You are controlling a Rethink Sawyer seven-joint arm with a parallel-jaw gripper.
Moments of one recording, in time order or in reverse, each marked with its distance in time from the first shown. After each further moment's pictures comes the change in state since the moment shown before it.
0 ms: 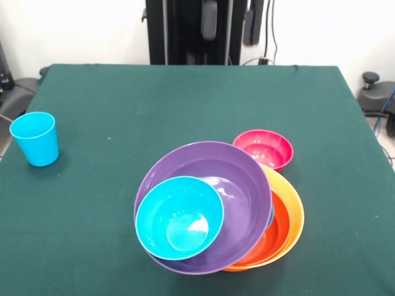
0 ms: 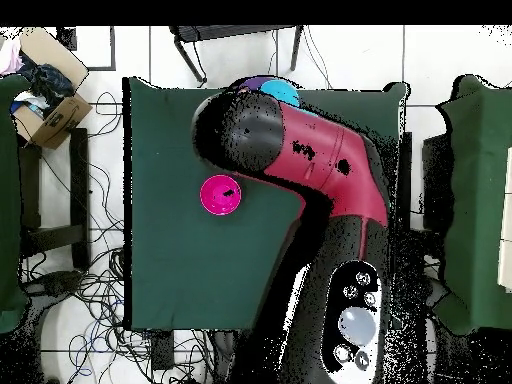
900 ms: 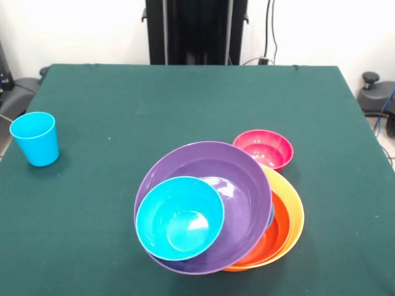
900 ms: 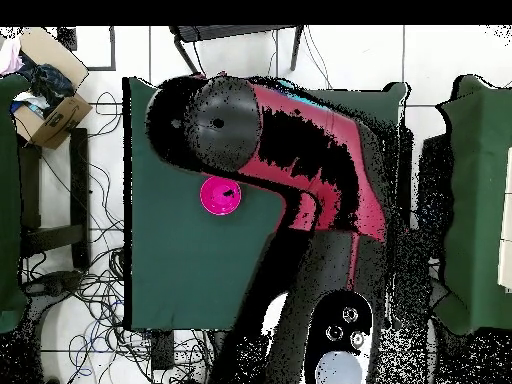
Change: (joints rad) arm 0.055 -0.060 -0.036 -0.070 0.000 0.117 0.000
